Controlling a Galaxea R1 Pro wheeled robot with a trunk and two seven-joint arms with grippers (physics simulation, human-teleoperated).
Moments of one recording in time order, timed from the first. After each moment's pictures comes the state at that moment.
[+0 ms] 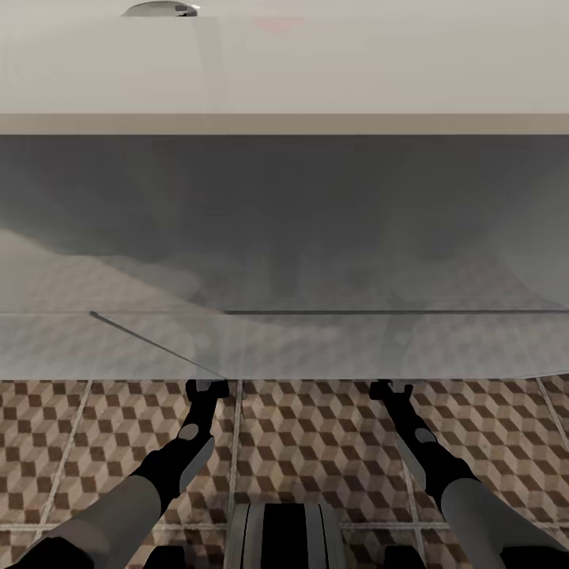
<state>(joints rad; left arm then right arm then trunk) -0.73 -0.01 -0.44 -0.50 0.37 -0.42 0.28 -0.72 -0.08 0.05 -0.43 -0.12 -0.50 0.09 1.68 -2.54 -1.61</state>
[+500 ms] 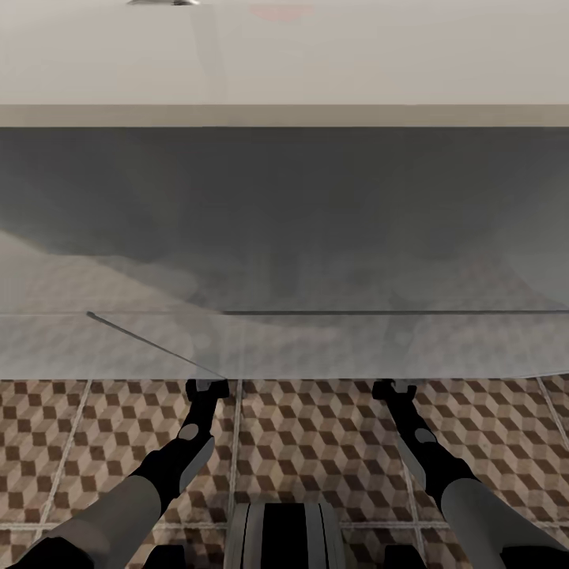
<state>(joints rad) -0.73 -0.01 -0.44 -0.50 0.37 -0.42 0.28 -0.72 -0.08 0.05 -0.43 -0.12 -0.50 0.03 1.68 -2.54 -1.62</state>
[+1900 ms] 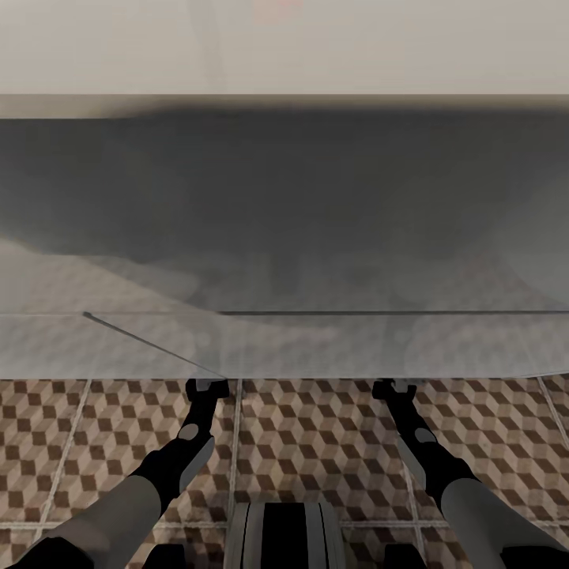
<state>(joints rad) -0.73 -0.01 -0.44 -0.50 0.37 -0.42 0.28 -0.72 -0.08 0.05 -0.43 -0.12 -0.50 0.03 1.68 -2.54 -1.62</state>
